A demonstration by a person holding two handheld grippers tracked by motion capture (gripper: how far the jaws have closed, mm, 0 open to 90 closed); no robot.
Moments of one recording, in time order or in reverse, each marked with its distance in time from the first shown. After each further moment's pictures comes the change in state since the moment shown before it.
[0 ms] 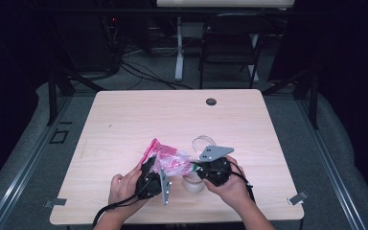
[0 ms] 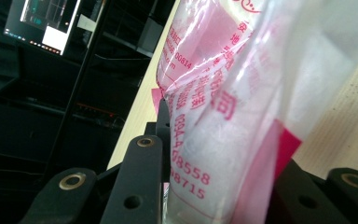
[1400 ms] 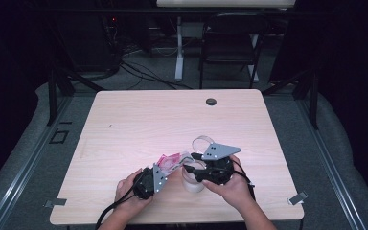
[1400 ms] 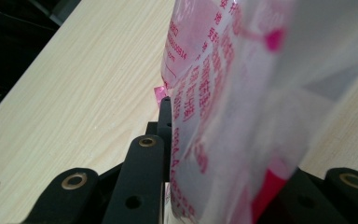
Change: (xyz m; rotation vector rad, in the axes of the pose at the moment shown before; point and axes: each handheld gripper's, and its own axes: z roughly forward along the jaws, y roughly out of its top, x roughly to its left) left arm -0.008 -0.023 0.030 -0.012 -0.341 -0.316; right arm -0.001 0.005 -0.010 -0.128 0.005 0.017
